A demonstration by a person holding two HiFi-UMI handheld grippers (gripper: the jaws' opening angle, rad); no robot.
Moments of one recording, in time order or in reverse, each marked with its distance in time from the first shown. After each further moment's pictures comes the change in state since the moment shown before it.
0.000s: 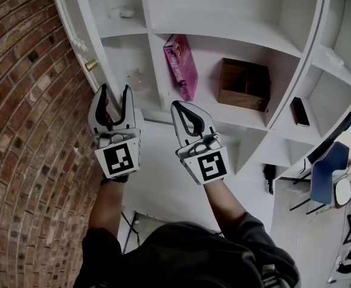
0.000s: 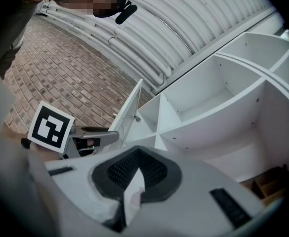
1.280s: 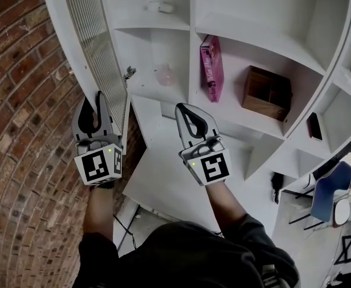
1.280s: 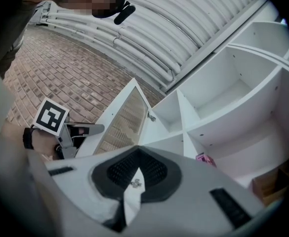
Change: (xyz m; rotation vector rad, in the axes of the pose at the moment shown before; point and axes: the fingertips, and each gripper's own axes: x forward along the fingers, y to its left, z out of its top) left arm -0.074 0.129 0.002 -0.025 0.038 0.167; right arm 0.027 0.071 0.001 0.042 -0.009 0.110
